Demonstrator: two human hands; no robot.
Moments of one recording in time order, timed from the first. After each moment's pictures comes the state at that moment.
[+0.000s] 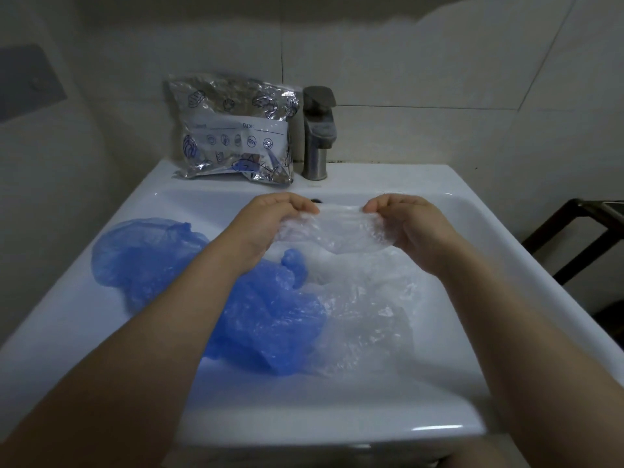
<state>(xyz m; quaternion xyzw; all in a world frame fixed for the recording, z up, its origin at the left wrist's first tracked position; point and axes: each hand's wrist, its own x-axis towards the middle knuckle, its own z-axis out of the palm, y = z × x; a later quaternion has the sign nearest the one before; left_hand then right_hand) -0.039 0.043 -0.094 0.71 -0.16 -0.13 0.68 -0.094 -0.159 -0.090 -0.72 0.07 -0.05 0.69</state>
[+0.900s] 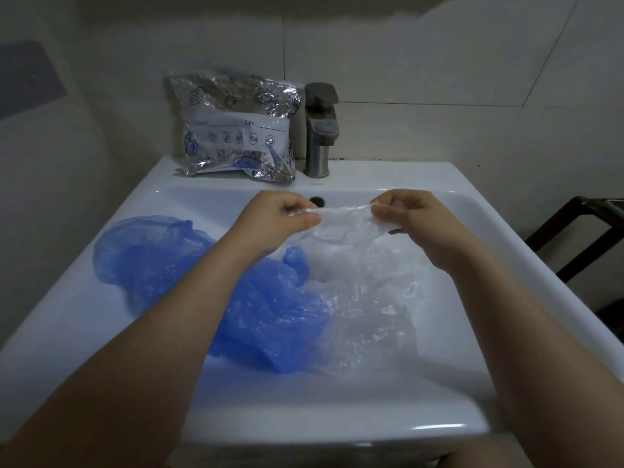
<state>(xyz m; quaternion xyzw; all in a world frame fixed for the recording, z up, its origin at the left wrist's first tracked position) -0.038 0.043 -0.097 0.81 -0.22 -0.03 0.55 -0.096 -0.166 -0.088 -0.81 0.03 -0.09 0.57</state>
